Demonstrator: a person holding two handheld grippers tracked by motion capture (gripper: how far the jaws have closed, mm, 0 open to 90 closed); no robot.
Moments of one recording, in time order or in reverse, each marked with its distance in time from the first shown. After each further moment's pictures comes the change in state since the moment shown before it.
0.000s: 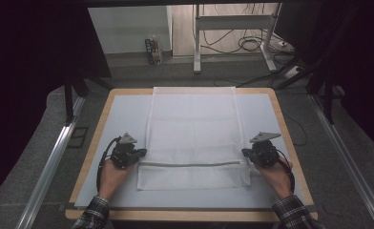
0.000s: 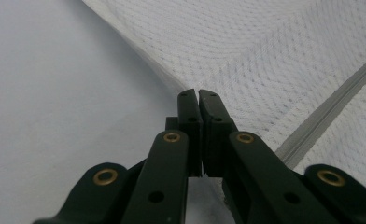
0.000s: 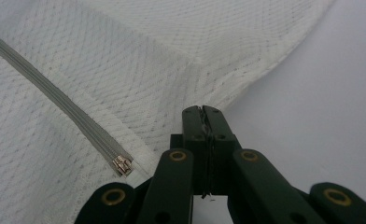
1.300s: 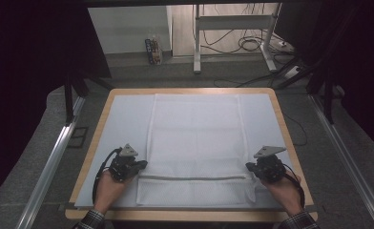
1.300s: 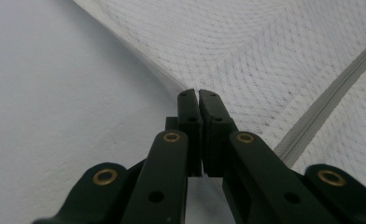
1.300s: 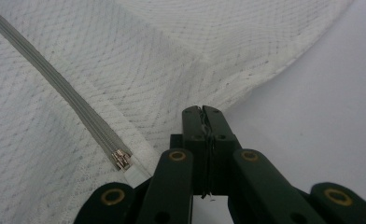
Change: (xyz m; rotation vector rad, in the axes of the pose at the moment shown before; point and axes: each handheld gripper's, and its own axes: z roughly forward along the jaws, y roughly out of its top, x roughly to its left) left arm -0.031 -0.019 -0.019 0.043 -0.034 0.046; right arm 0.023 -0.028 -0.028 0.052 0.028 -0.049
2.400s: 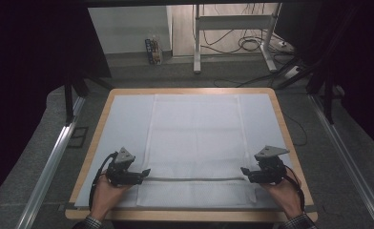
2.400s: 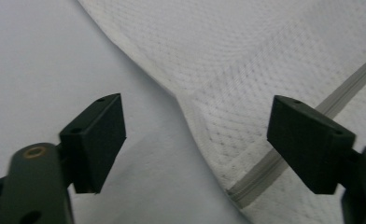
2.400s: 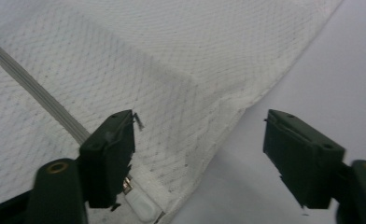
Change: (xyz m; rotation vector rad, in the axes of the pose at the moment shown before) left arm -0.008 -0.014 -0.012 -0.100 0.065 -0.021; right arm 0.000 -0.003 -0.001 -0.085 -0.030 0.026
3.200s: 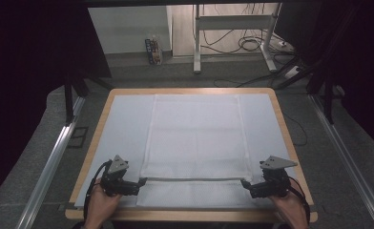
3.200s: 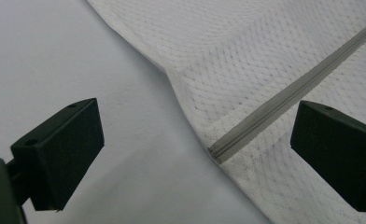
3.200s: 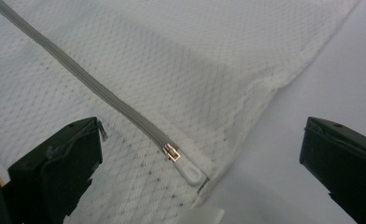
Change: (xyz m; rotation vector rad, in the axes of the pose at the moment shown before) left arm -0.010 -0.019 -0.018 -0.035 0.012 0.010; right arm 0.019 -0.021 -0.019 -0.069 0.047 0.022
